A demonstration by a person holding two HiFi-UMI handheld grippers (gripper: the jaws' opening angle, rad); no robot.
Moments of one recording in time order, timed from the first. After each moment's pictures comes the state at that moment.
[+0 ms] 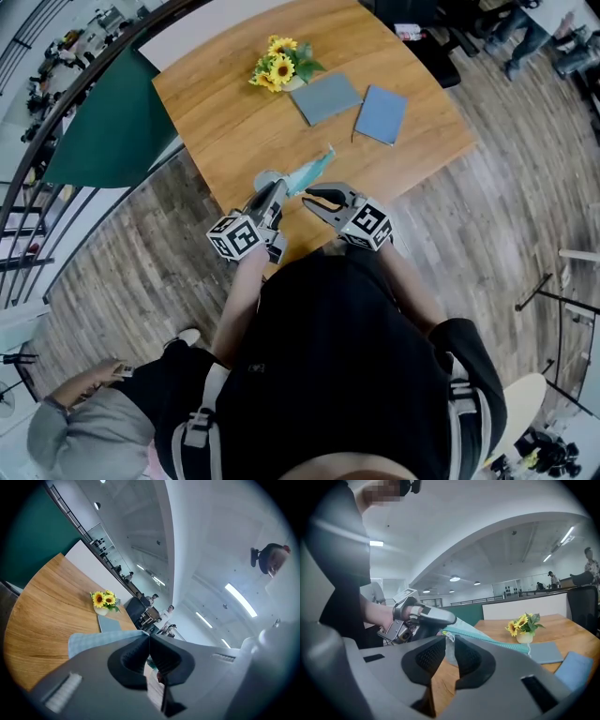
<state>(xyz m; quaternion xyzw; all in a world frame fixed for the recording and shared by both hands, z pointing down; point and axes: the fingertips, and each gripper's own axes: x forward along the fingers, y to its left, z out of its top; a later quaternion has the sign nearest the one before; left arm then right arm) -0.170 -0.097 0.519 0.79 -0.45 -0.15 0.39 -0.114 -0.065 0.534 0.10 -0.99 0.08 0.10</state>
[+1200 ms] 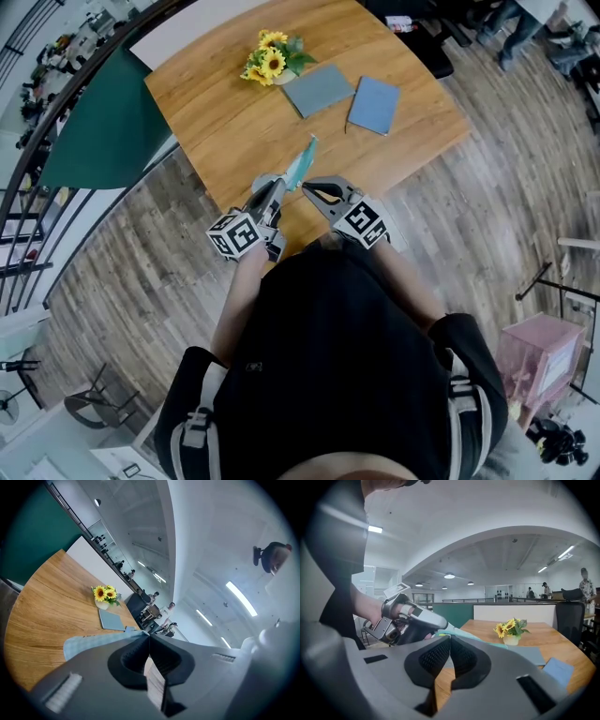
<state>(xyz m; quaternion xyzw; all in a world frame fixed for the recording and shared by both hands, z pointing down) -0.157 -0.082 0.532 0.79 -0.44 -0.14 0.40 -0.104 -0.066 0.535 0.17 -0.98 0.04 0.13</state>
